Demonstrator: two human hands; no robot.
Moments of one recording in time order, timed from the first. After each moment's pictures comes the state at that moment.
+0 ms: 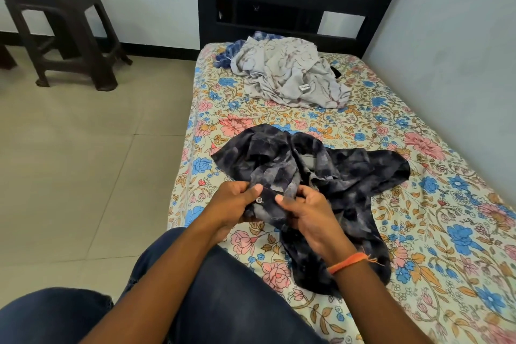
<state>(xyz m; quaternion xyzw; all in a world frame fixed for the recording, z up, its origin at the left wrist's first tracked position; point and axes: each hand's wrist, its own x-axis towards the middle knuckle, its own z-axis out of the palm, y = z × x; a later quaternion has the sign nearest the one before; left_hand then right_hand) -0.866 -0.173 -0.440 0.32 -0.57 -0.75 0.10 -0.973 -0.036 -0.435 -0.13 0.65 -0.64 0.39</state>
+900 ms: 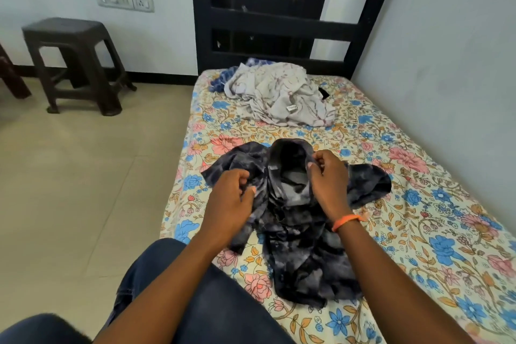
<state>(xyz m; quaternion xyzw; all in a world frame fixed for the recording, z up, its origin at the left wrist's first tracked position) -0.888 -0.139 -0.414 0.32 -0.82 -0.40 0.26 -1.084 -0.029 -0.417 -0.32 0.84 -0.44 -0.07</state>
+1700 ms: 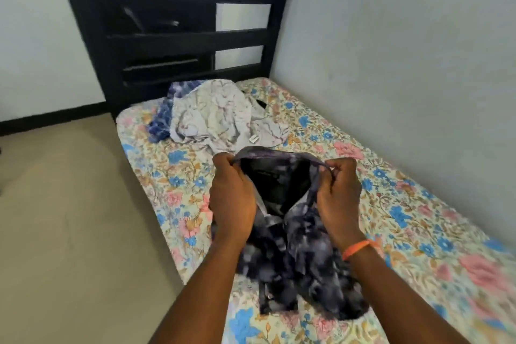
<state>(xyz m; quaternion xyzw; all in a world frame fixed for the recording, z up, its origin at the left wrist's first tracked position) -0.957 -0.336 -0.248 0.26 -0.80 -0.47 0.26 -0.997 -0.166 -0.242 -0.08 0.87 -0.41 -0.26</state>
